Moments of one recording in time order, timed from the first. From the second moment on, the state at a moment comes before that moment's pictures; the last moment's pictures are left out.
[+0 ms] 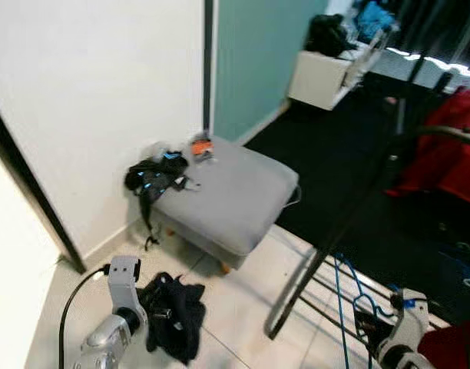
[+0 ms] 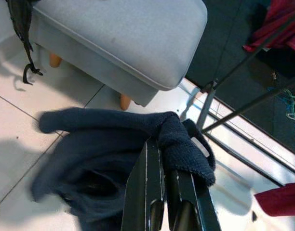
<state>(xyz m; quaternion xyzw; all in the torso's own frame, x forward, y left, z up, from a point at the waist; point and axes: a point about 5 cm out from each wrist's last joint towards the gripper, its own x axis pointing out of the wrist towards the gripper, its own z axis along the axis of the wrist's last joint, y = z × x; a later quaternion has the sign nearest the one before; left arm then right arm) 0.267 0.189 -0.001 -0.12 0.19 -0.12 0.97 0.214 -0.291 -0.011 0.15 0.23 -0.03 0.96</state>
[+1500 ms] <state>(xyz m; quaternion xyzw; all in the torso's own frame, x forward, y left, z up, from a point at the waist) 0.247 0.204 -0.012 -0.13 0.19 -0.13 0.96 0.192 -0.285 -0.022 0.16 0.23 0.02 0.96</state>
